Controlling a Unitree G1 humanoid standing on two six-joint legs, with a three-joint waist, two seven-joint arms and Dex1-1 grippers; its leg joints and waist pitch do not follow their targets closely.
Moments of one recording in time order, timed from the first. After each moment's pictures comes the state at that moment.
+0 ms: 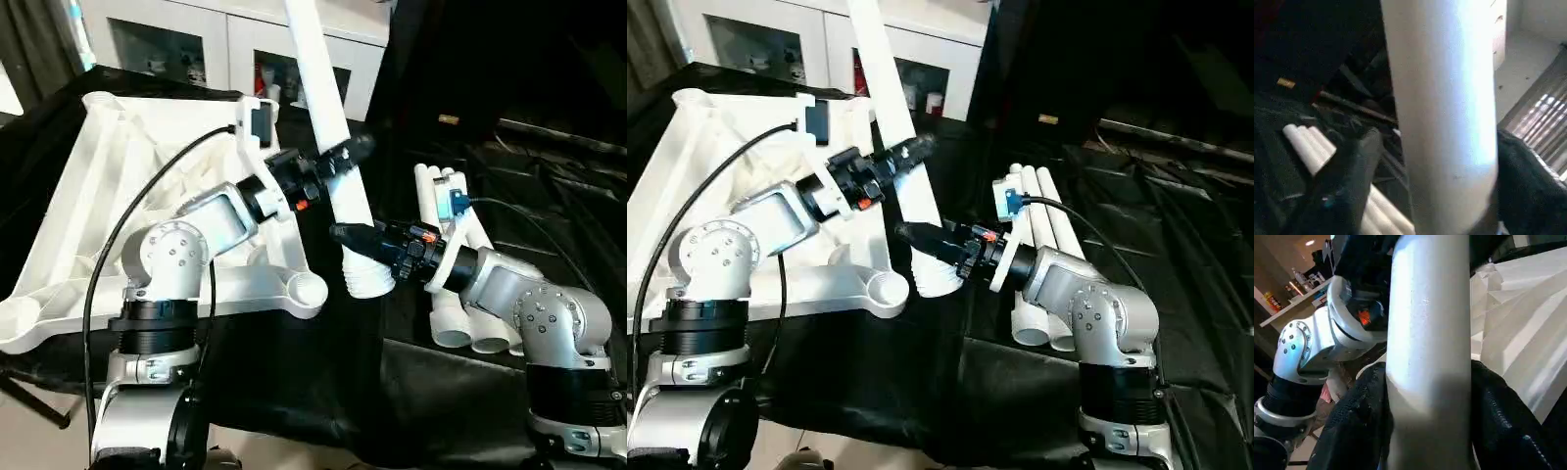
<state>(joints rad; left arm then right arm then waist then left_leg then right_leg) -0.70 0.09 0.19 0.10 -0.78 0.88 -0.51 -0.42 -0.20 -0.14 -0.08 0.67 0.96 0.85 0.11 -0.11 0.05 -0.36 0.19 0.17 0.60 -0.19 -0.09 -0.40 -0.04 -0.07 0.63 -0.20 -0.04</state>
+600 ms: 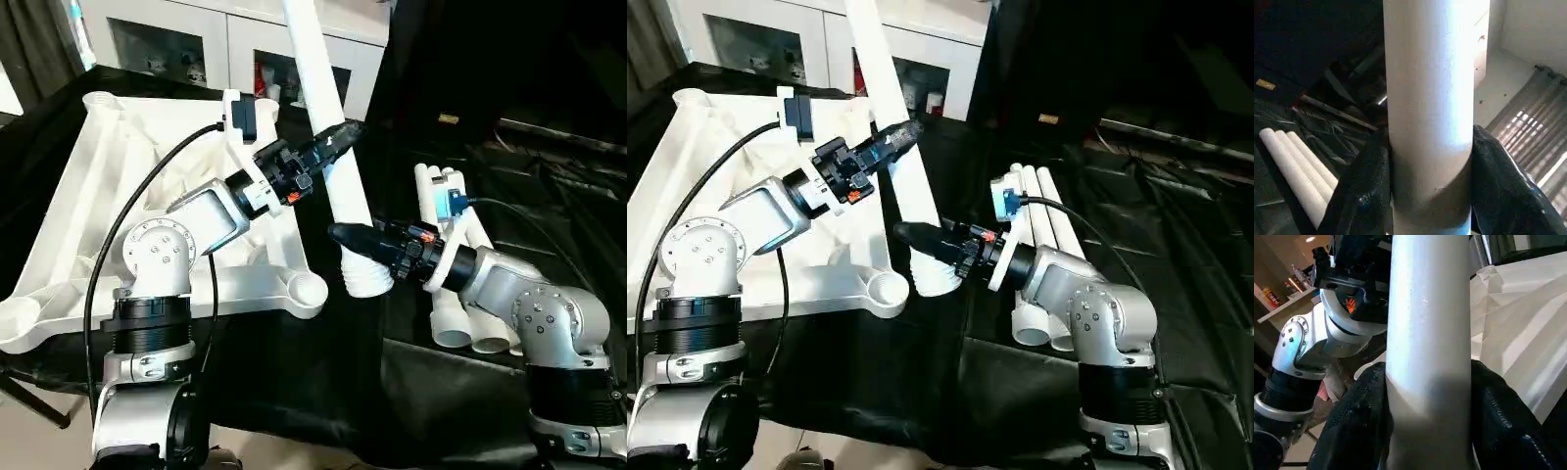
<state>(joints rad) -0.70 0.08 0.25 0.10 -0.87 0.94 -0.51 -0.42 -0.21 -0.11 -0.08 0.67 0.92 0.85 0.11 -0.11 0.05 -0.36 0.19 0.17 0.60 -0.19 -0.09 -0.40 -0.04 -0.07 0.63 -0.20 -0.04</state>
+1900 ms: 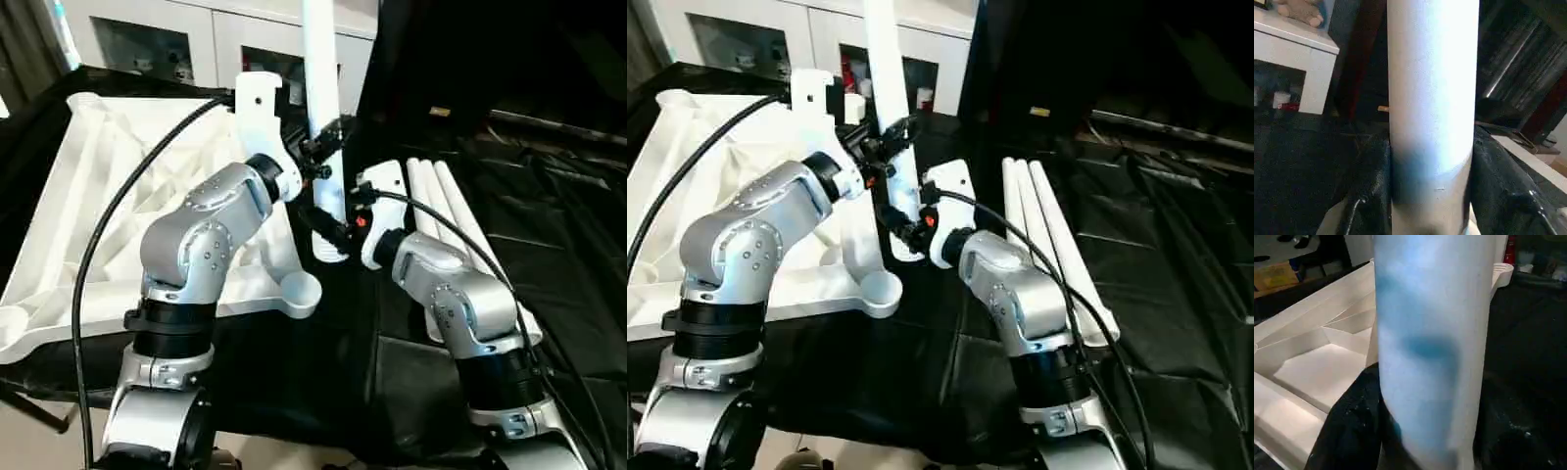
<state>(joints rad) -0.71 0.05 0.05 -0.03 -0.48 0.73 -0.21 -0.50 -0.05 0.11 0.06 0.28 0.62 0.42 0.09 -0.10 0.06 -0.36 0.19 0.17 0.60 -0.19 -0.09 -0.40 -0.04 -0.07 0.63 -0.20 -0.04</state>
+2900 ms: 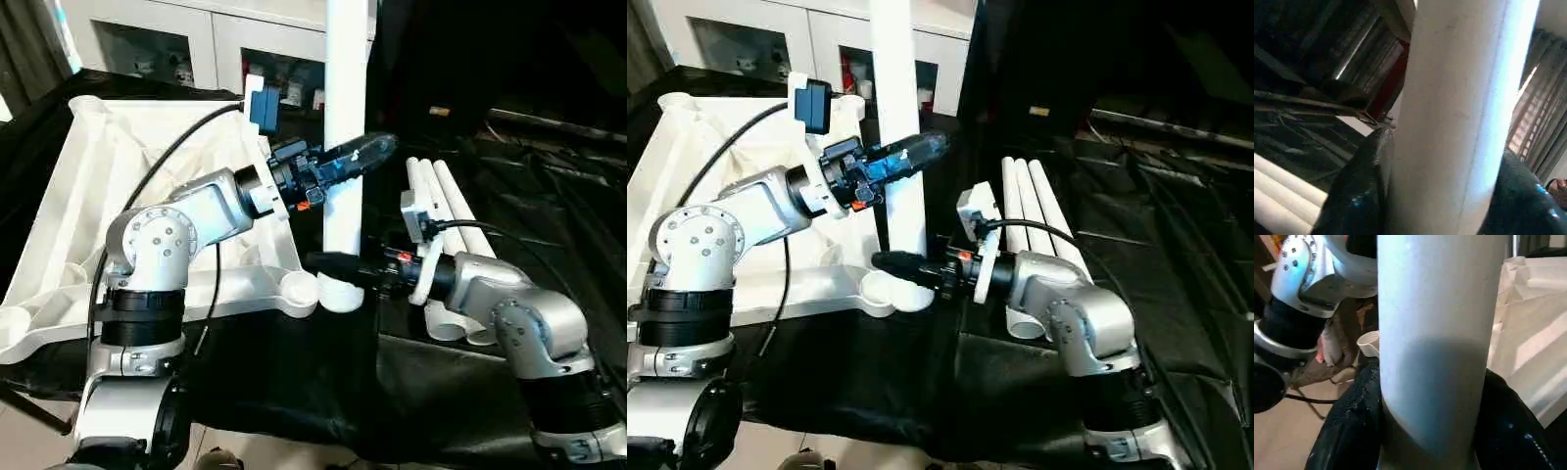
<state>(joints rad) -0.73 0.17 0.12 0.05 -0.87 0.95 -0.72 -0.40 -0.29 0.10 -0.07 0.59 0.70 0.95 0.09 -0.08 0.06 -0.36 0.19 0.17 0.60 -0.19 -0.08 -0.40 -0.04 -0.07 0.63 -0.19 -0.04</state>
